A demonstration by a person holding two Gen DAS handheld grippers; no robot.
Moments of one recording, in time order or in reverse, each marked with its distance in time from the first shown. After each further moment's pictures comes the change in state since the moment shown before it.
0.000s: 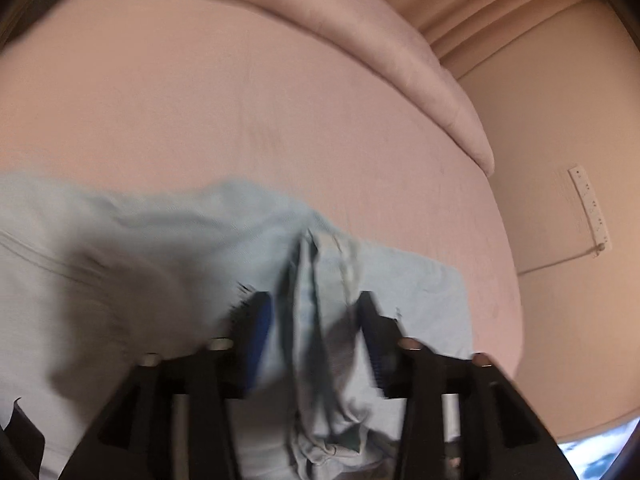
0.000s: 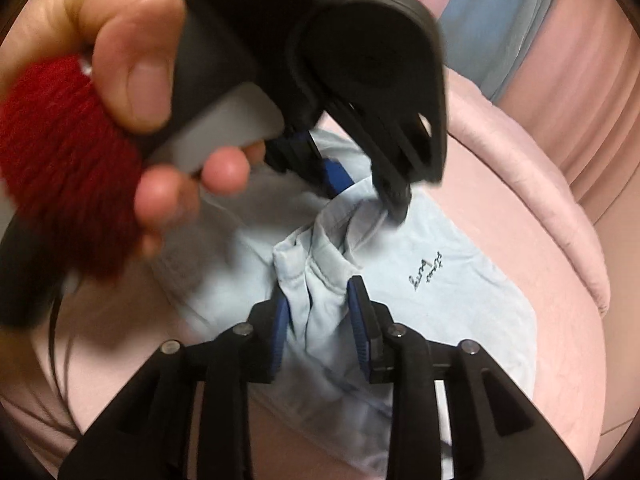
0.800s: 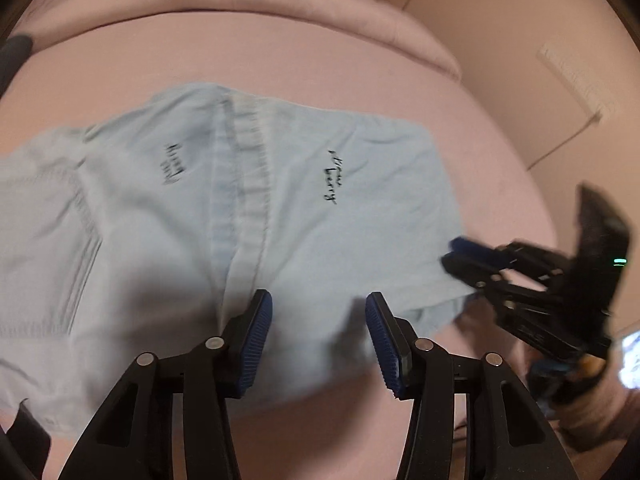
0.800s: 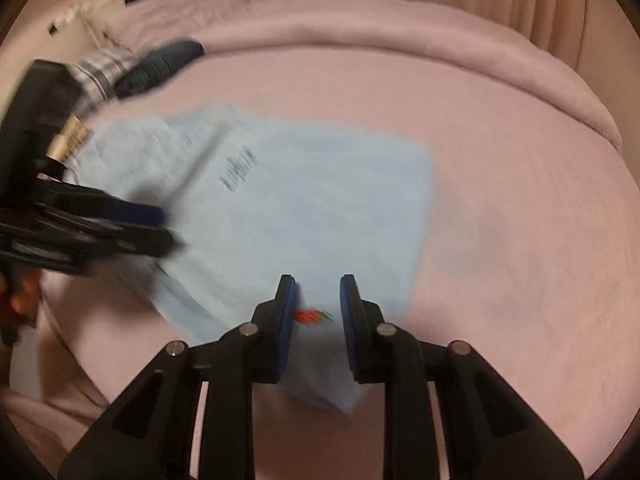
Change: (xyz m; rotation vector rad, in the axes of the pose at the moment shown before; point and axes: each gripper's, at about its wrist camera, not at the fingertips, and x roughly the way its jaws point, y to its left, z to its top) left arm 0.004 -0.037 -0.101 0.293 0.105 0.031; right arm -0.012 -0.168 -0.077 0.464 0.125 0.091
